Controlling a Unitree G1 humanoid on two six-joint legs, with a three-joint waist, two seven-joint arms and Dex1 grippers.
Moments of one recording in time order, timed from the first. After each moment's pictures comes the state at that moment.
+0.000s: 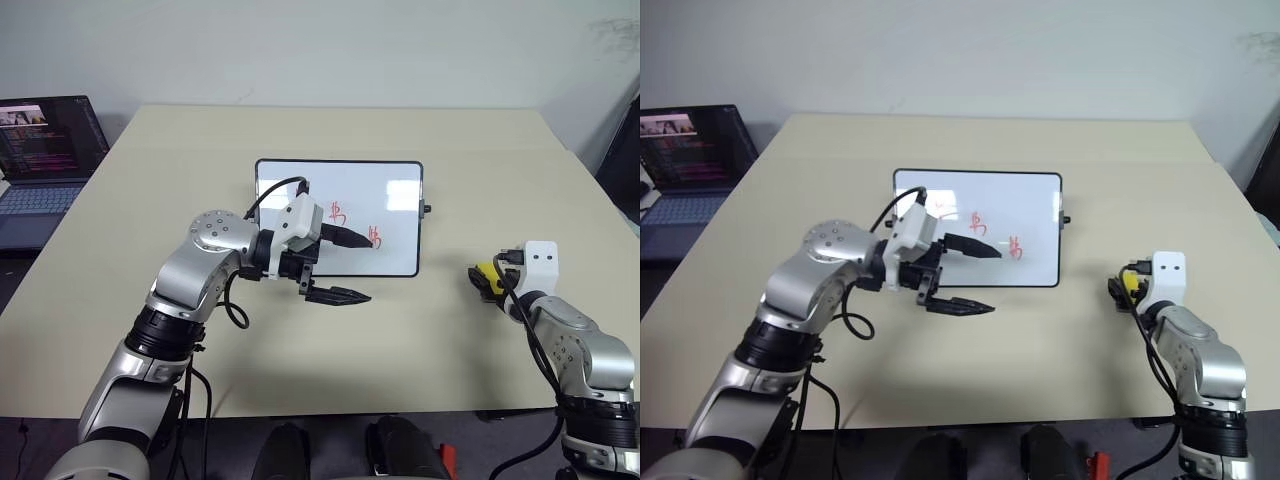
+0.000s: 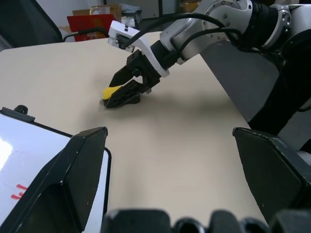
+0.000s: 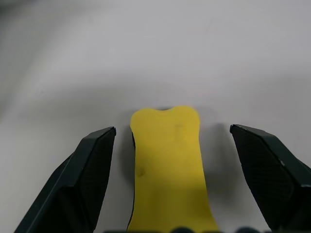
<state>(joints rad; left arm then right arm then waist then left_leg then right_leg) -0.68 0.57 -0.23 -0.06 -0.42 0.37 -1.32 -0.22 -0.41 -0.26 -0.19 0.36 0.86 0.14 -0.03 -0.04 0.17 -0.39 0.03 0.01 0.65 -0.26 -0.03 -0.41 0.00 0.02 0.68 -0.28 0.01</state>
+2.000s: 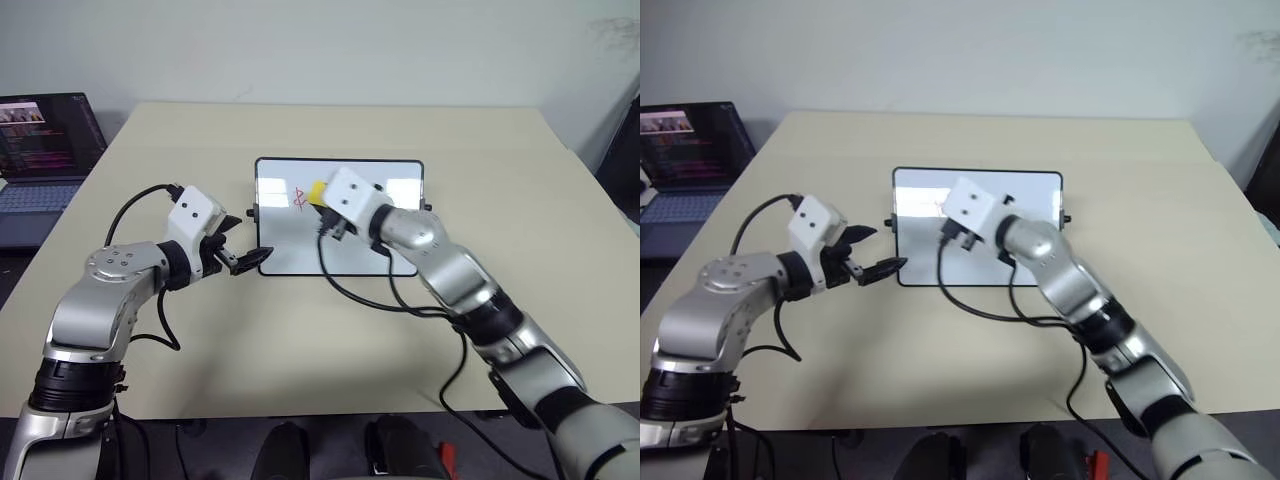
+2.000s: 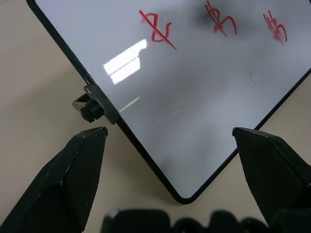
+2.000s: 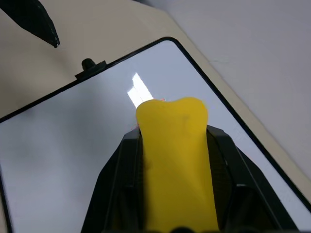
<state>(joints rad) -0.40 0.77 0.08 -0.17 -0.36 0.67 -0.74 -0.96 -0.21 0.51 0.19 -0.10 0.40 0.41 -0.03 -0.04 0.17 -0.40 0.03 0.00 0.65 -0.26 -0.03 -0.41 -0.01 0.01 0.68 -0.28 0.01</state>
